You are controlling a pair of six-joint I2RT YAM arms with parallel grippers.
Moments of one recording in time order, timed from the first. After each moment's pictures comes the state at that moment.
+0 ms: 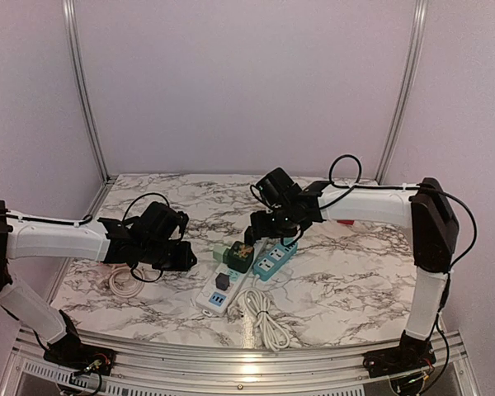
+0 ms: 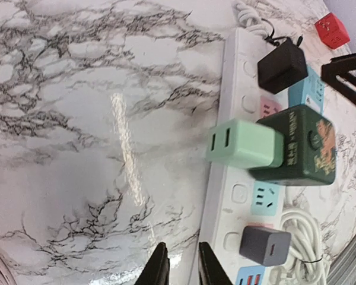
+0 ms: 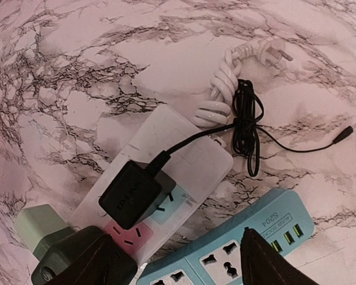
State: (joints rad) left arm -0.83 1.48 0.87 -0.24 -0.07 -0.65; right arm 0.81 1.93 1.47 -0.50 0.17 0.55
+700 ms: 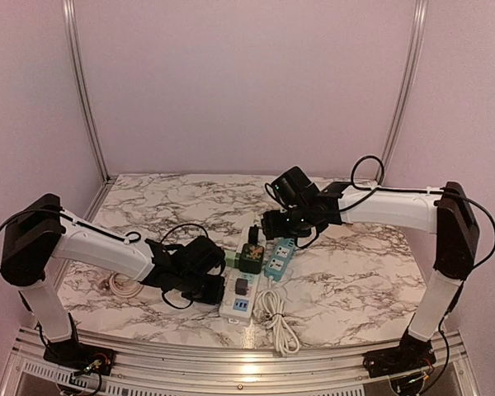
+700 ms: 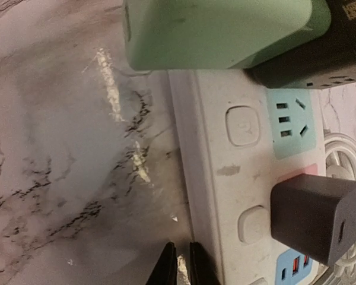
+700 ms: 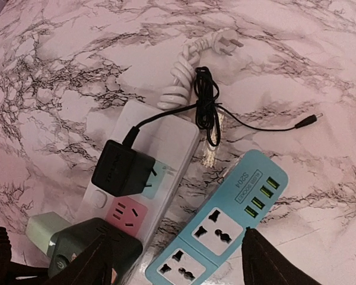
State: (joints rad) left arm -1.04 1.75 0.90 -0.18 -0.03 -0.74; right arm 0.80 1.78 1.34 -0.50 0.19 0.55
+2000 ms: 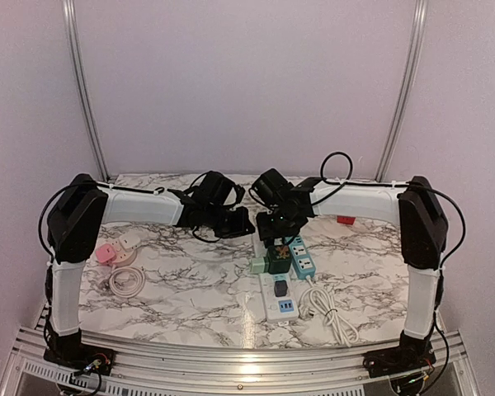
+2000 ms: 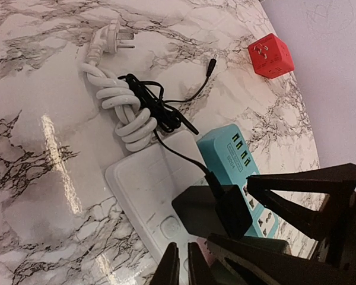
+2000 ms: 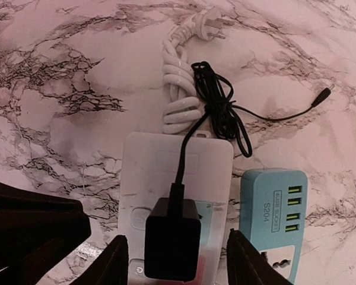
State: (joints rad) left arm -0.78 2.09 1.50 -0.13 0.24 -0.67; right arm 0.80 2.00 1.57 -0.64 0.25 0.53
